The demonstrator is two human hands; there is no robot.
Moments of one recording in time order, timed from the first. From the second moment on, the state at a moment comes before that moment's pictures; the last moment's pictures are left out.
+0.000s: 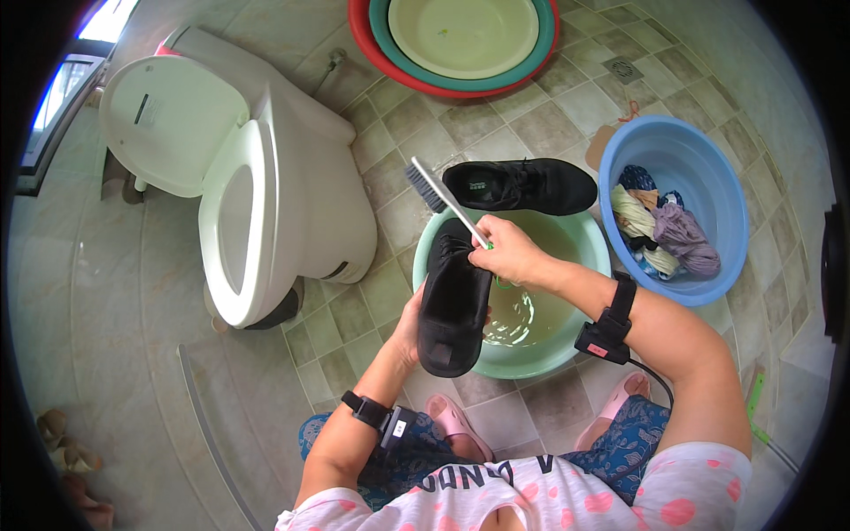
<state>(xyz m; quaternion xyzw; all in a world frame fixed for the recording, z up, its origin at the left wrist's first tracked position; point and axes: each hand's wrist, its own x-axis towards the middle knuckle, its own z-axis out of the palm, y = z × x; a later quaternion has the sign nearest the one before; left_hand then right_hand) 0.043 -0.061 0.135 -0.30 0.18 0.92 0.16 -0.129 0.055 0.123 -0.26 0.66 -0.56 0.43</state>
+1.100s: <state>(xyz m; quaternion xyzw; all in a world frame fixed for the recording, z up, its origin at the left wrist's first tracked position) 0.046 -0.041 0.159 -0.18 0.98 0.04 0.00 -0.106 0.045 0.145 -0.44 0.59 -0.46 0.50</state>
